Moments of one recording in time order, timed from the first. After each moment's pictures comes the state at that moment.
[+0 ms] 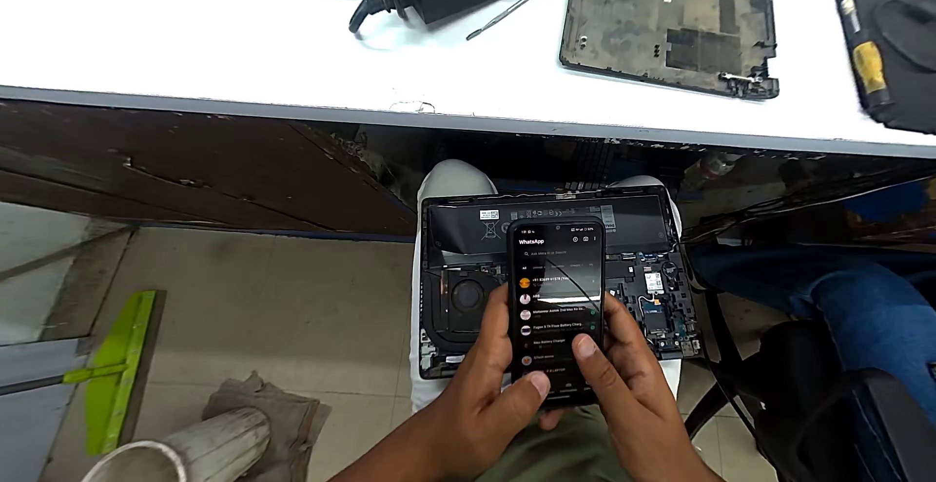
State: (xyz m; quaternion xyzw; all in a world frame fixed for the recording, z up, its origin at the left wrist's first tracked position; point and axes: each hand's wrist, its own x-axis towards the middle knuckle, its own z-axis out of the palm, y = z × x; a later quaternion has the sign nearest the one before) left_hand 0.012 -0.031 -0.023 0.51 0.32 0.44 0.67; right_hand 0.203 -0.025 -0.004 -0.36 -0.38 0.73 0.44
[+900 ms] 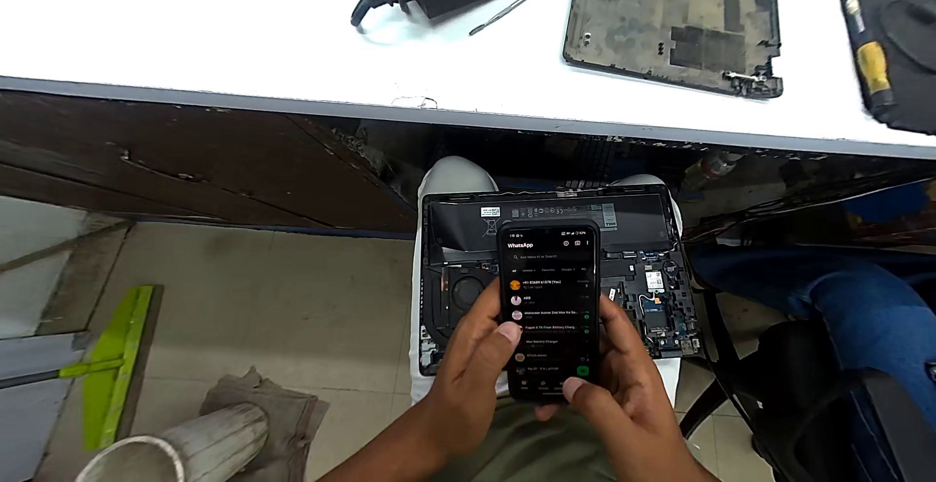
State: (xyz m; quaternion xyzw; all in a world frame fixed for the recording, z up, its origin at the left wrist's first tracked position) left_hand 0.011 -0.025 -0.017 0.45 0.39 0.49 0.64; right_hand 0.205 -0.031 -0.008 -0.36 -0.46 0.70 0.42
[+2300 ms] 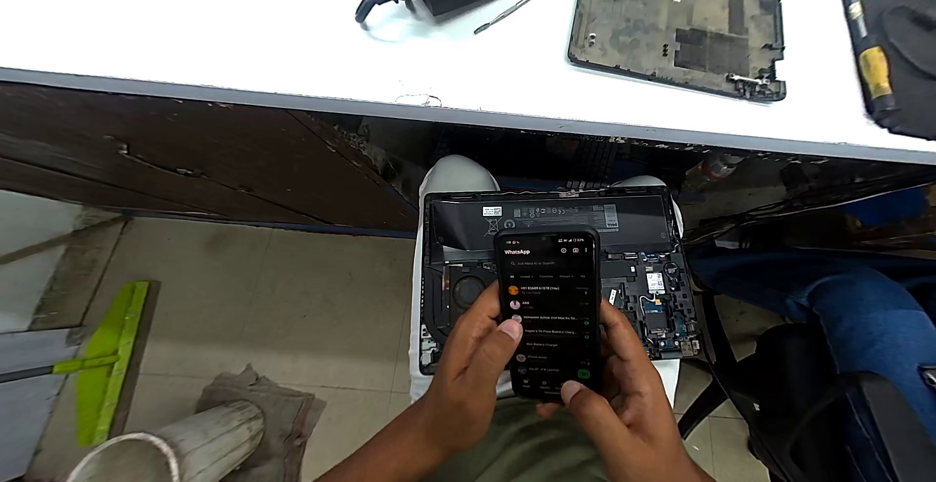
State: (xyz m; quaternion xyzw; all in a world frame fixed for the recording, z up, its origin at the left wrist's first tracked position) left_hand 0.009 -0.025 -0.018 0.46 0.41 0.49 0.61; right_hand 0.204 -0.034 -0.012 -0.37 -0.50 0.66 0.42
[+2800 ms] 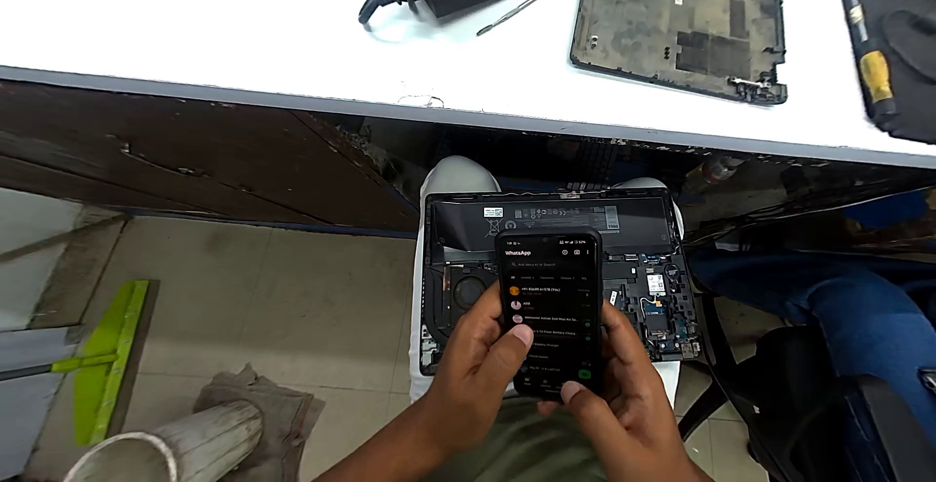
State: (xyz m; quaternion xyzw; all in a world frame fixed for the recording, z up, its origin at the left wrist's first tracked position) left_hand 0.009 -0.024 -0.018 0.48 0.42 0.48 0.61; right_hand 0.204 -0.033 -0.012 -0.37 -0.52 0.64 0.42
